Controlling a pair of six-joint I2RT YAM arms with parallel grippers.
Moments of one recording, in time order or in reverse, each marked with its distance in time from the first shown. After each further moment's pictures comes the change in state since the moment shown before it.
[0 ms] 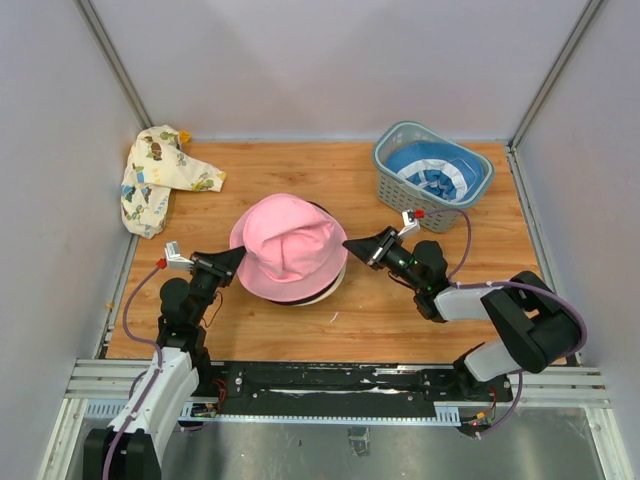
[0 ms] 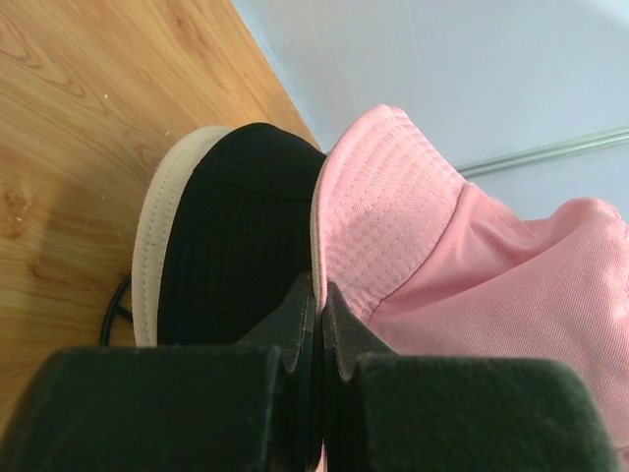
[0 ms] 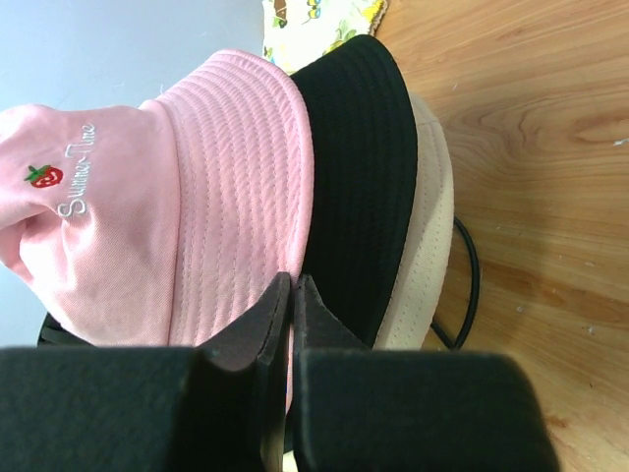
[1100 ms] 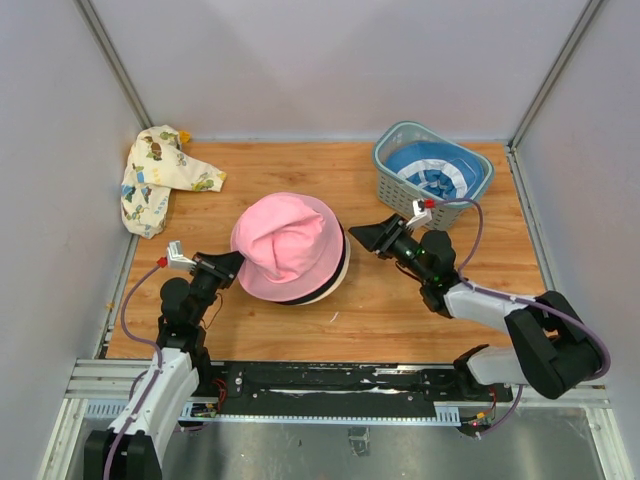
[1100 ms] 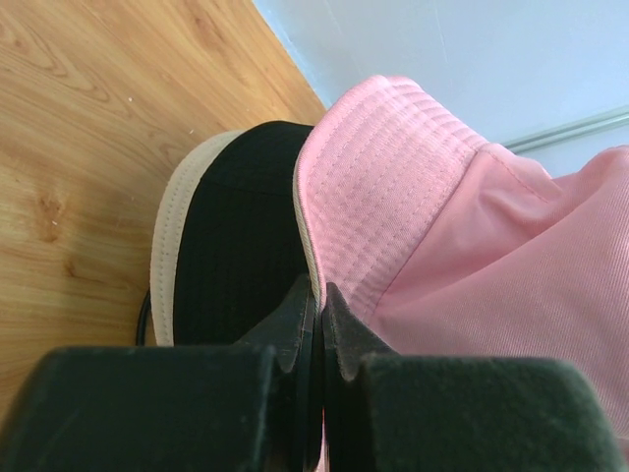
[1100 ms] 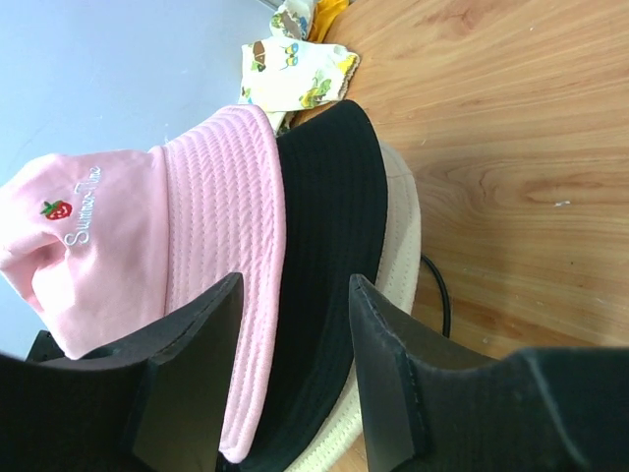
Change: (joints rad) left arm 0.000 -0.006 0.000 -0.031 0.023 0.101; right arm -0.046 -0.164 0.067 -0.248 0.037 -0.093
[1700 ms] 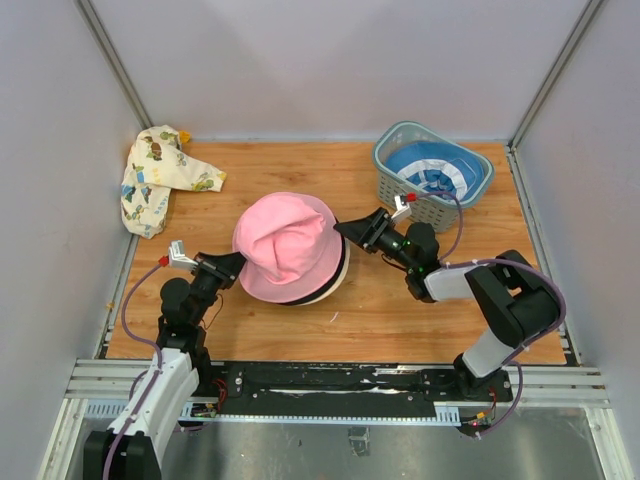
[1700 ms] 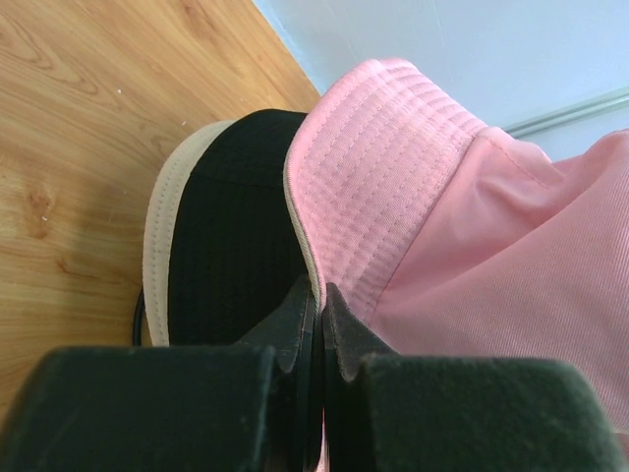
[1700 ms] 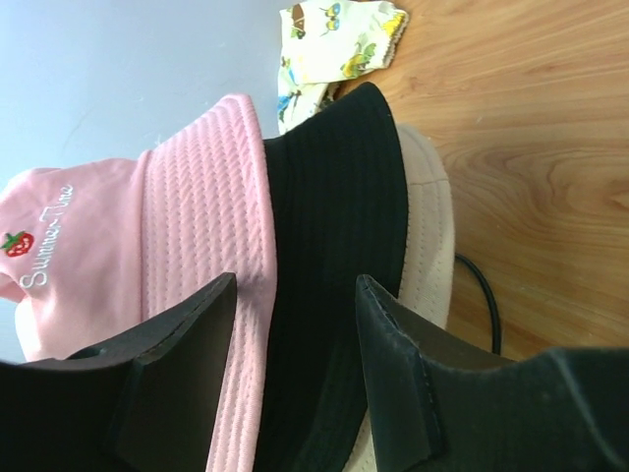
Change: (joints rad) left arm -0.009 -0.010 0.000 -0.003 0.034 0.012; right arm -0.001 0.298 0.108 0.212 -0.135 0.121
